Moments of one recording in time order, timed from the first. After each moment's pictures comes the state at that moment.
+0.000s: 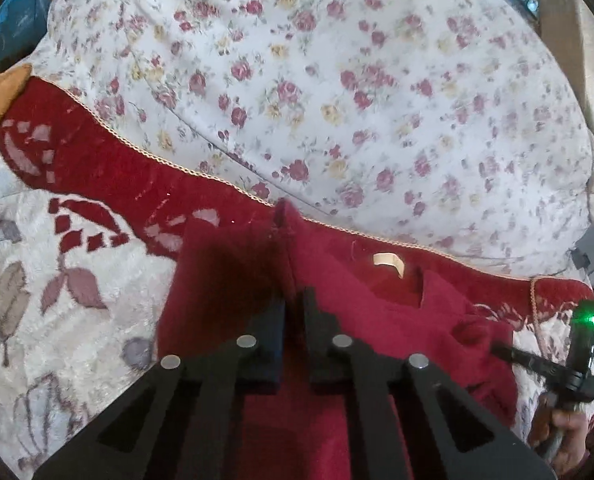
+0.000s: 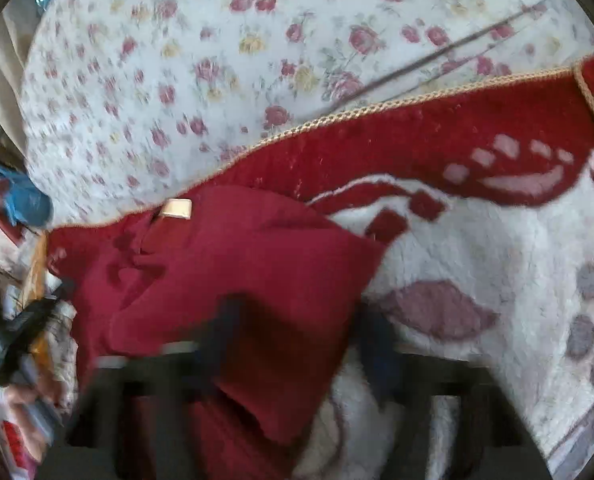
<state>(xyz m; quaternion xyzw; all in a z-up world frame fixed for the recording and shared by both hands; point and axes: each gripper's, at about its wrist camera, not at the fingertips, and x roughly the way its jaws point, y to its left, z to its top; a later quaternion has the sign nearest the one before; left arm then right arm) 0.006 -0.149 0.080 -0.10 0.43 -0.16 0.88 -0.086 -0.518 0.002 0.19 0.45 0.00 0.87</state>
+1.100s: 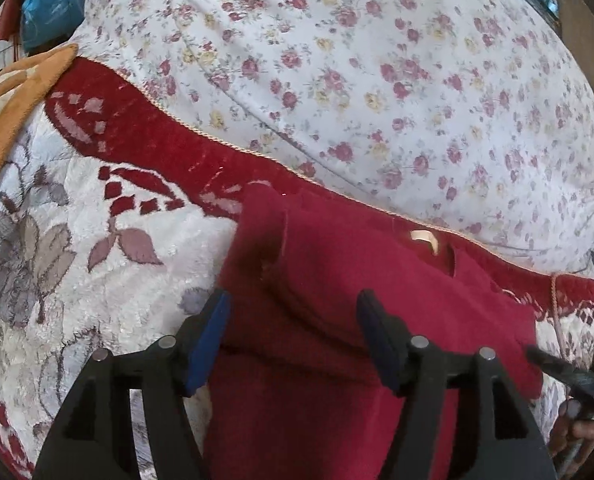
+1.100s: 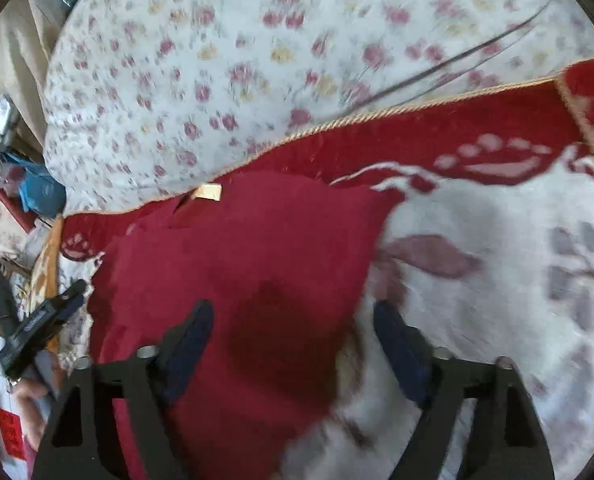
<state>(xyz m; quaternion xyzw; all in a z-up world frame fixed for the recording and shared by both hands) -0.017 -0.121 0.066 -0.09 0.45 -0.11 0.88 -0.111 -0.497 -0.009 0.18 0.47 0.01 0.86</state>
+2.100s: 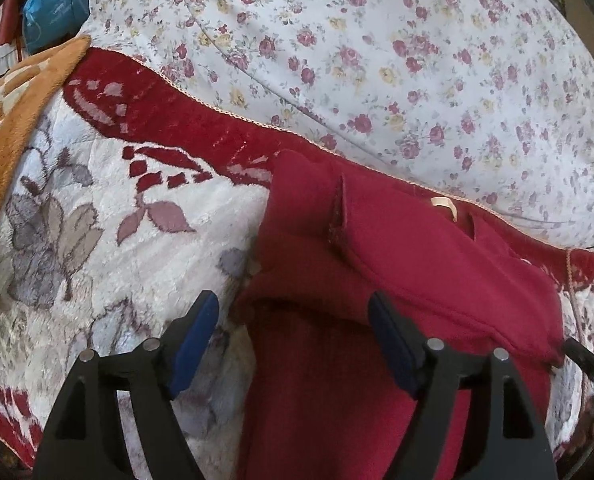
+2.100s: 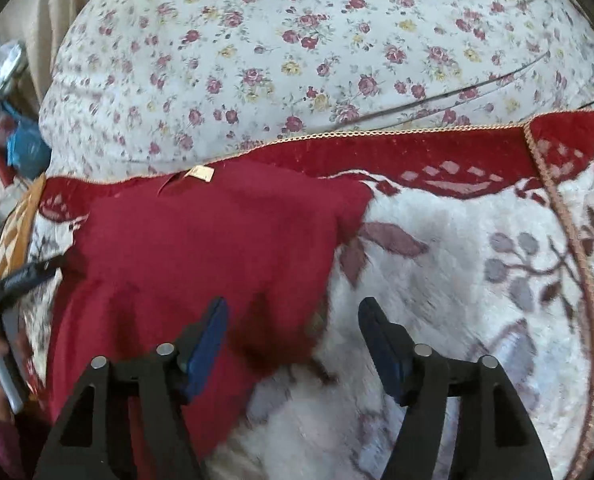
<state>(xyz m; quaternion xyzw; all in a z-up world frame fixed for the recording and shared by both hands) -0.040 -0.106 0.060 -0.06 0.47 -0.10 0.88 -0.154 -0.494 0.011 0.16 0.44 -0.02 0.88</state>
